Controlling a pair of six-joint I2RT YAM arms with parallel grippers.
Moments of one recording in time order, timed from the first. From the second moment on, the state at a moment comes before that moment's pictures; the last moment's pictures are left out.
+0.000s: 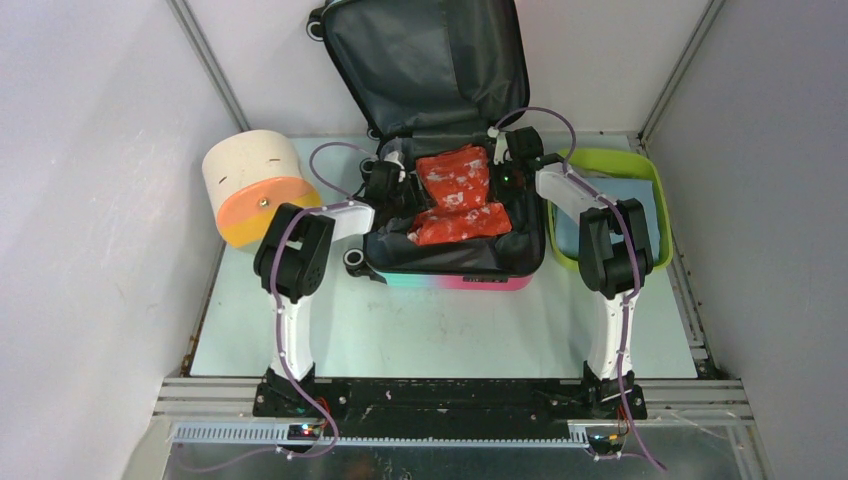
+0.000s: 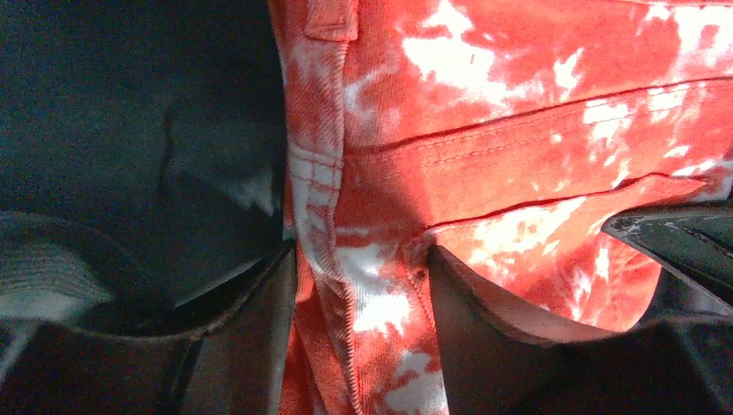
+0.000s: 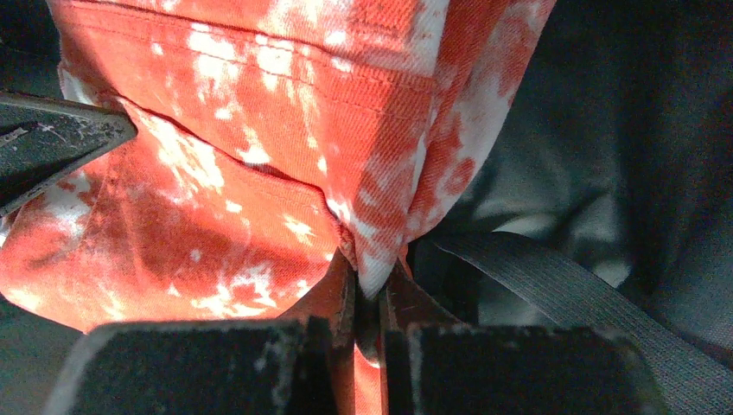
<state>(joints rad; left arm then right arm) -0.40 2.06 1.29 0.16 0.18 -0.67 0.30 2.08 1.63 -0.46 -0.24 0.08</state>
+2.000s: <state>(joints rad) -0.92 2.32 2.02 0.05 0.06 -0.89 -0.17 1.36 1.39 -0.80 0.14 -0.12</state>
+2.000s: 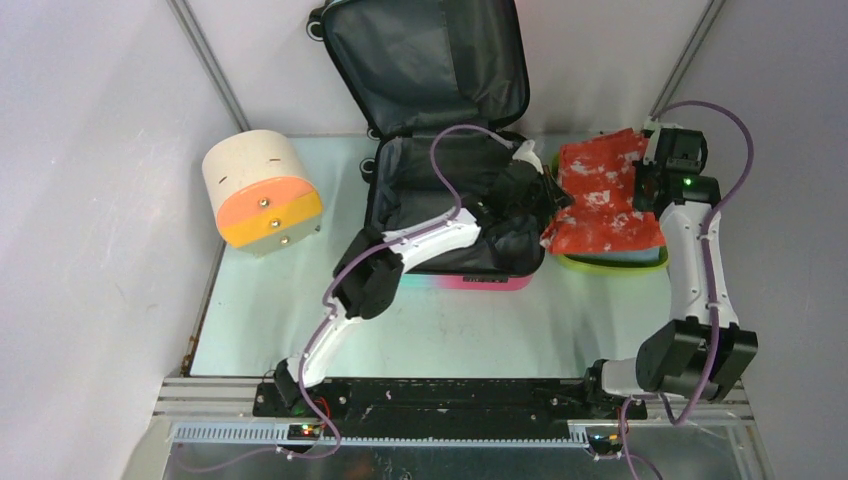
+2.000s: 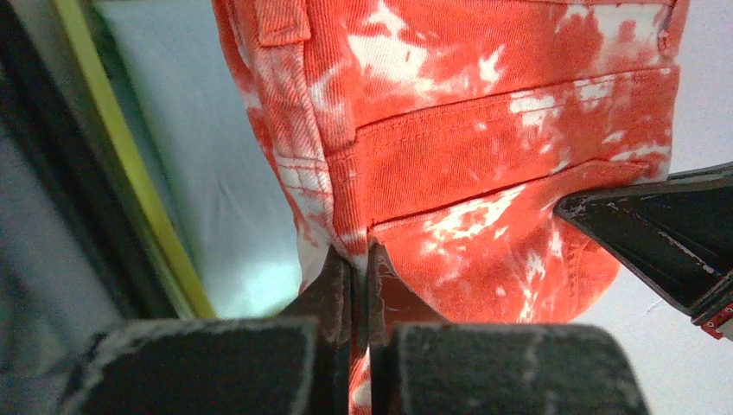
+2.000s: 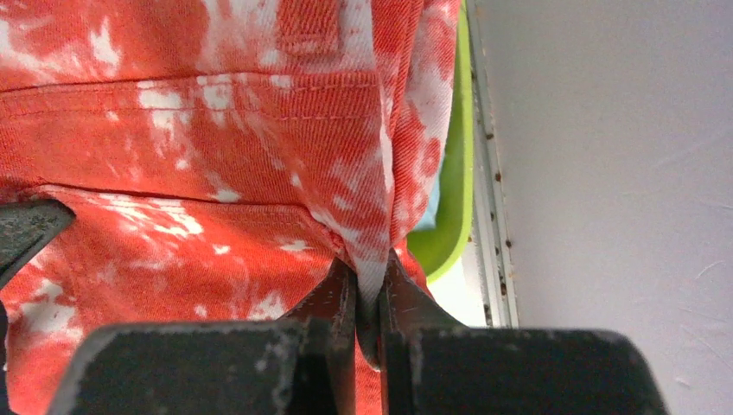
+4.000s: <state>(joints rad) -0.76 1.40 1.49 -0.48 -0.19 -0.26 -0.24 1.76 1.60 -0.65 -0.09 0.00</state>
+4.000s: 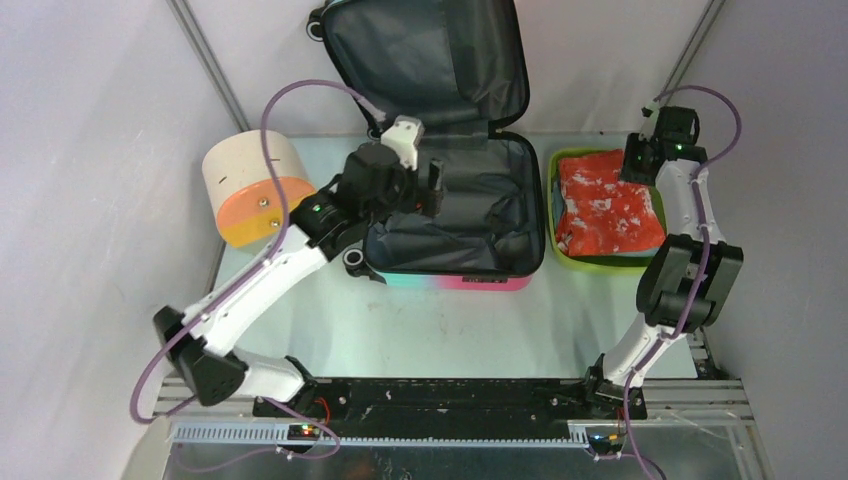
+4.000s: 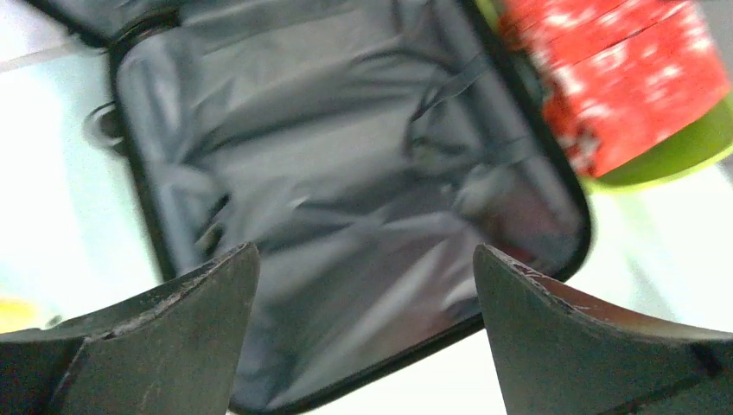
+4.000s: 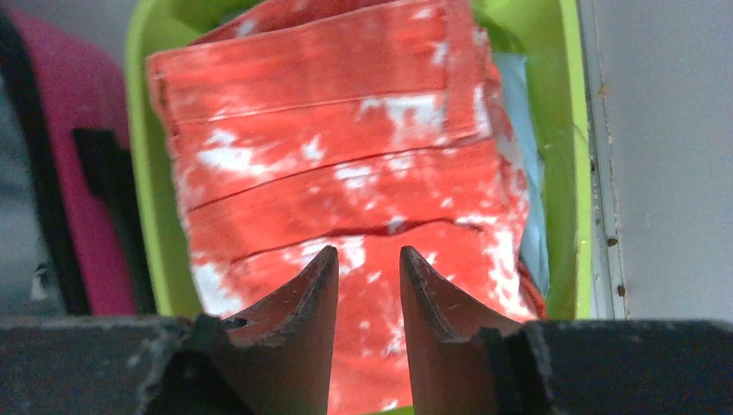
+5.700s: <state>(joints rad) -0.72 0.57 1.25 -0.77 -0.15 -0.39 0.02 0.65 1.38 -1.05 -0.42 0.33</state>
